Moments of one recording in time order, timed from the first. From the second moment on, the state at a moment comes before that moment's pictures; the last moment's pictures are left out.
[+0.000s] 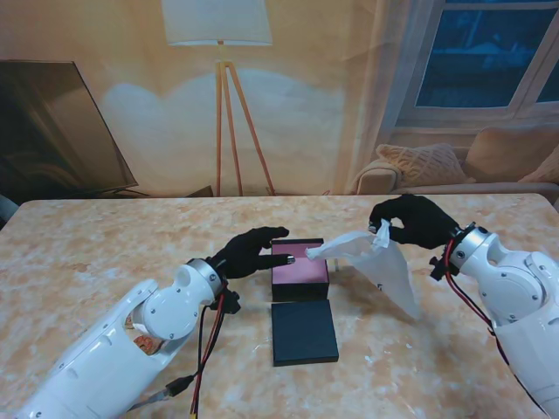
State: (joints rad) left arm 1.33 -1.11 -0.98 -1.60 0.34 -0.02 -0.11; right arm -1.39 -1.03 1.46 -1.51 -0.63 -0.61 0.19; left_hand 0.90 -0.12 -0.01 -0.05 0.45 0.41 0.07 0.37 0.37 0.38 0.23 0.41 0.34 0.36 0.35 0.66 0.06 0.29 0.74 0.63; right_hand 0.72 -0.27 0.69 -0.15 0.73 -0.09 0.97 0.84 0.90 -0.01 0.57 0.59 0.90 -0.03 0.49 0.49 0.42 0.15 0.95 0.23
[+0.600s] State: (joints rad) left arm 1.14 -1.16 -0.76 -1.51 0.29 0.12 -0.07; right arm -1.39 -1.03 1.46 -1.51 -0.62 -0.61 0.19; left_hand 0.75 -0.30 0.24 -0.06 0.40 0.42 0.06 0.32 0.33 0.38 0.21 0.40 0.29 0.36 0.34 0.64 0.04 0.29 0.71 0.63; right_hand 0.72 -0.27 0.69 -0.15 0.73 -0.09 0.97 0.84 0.90 -0.01 0.57 0.59 0.90 -0.03 0.49 0.49 0.42 0.15 0.95 0.23
